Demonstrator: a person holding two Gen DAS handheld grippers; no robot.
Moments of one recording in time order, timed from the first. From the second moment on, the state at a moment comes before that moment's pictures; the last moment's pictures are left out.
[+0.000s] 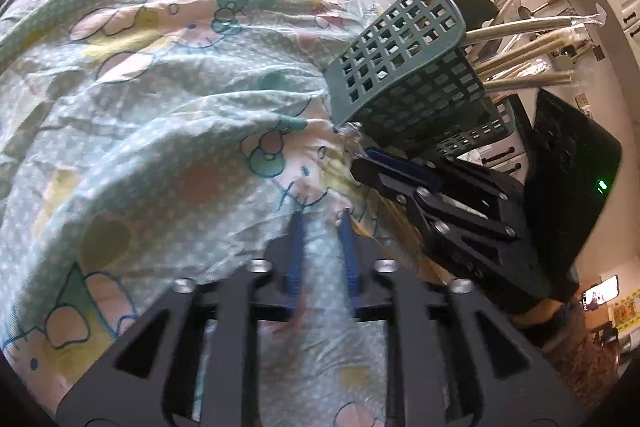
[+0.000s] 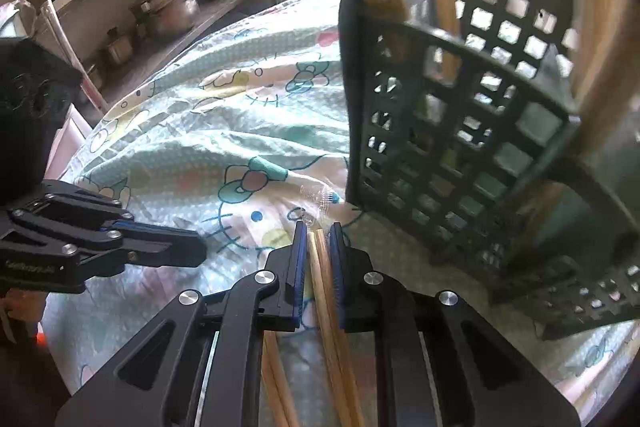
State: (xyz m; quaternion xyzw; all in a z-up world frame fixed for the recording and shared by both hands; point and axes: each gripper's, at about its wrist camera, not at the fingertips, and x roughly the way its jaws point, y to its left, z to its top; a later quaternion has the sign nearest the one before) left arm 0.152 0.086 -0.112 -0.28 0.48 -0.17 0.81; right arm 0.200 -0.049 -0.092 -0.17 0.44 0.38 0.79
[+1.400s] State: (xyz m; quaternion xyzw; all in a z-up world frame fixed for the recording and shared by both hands) left arm 0.156 -0.011 0.044 -0.16 0.35 -0.28 0.88; right arm 0.133 -0.181 0.065 -0.07 0.27 0.35 0.89
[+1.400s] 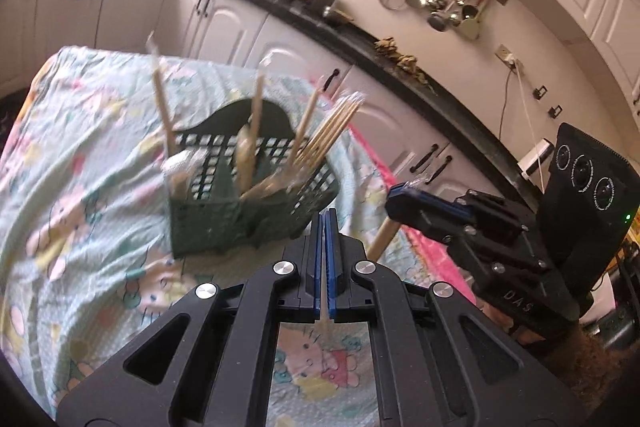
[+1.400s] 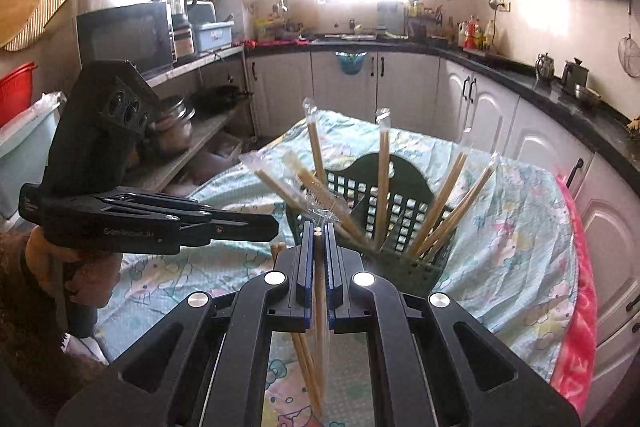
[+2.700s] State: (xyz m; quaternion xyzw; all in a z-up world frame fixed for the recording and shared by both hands) left arm 0.190 -0.017 0.198 -0.13 0.20 -0.27 0.93; right arm 0.152 -0.207 0.194 -0.02 0.11 0.32 0.94
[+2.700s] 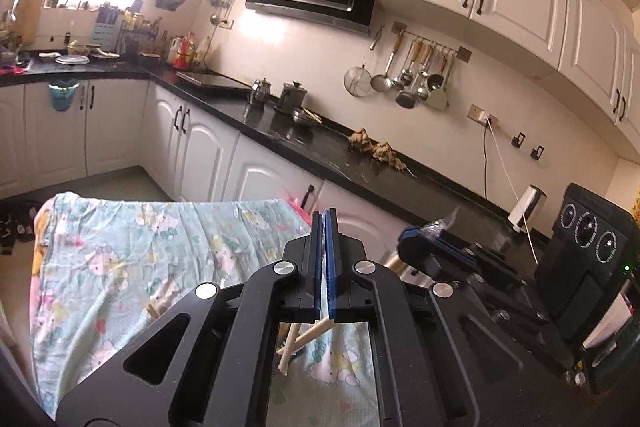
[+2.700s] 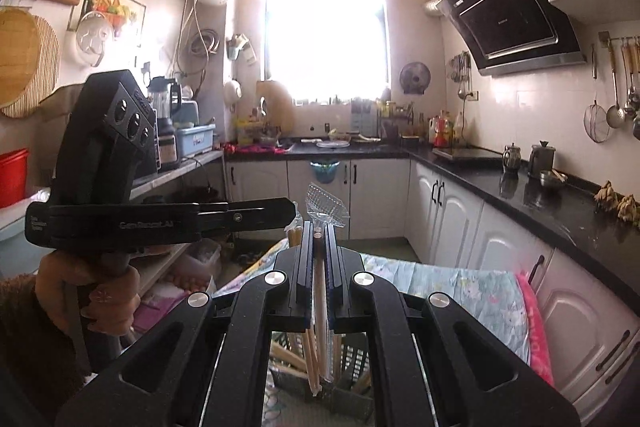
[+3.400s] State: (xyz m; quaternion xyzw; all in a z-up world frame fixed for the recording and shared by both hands) left arm 0.217 0.006 0.188 -0.15 0.20 -0.23 0.94; right arm 0.183 -0.205 0.188 -0.01 0.11 0.30 0.95
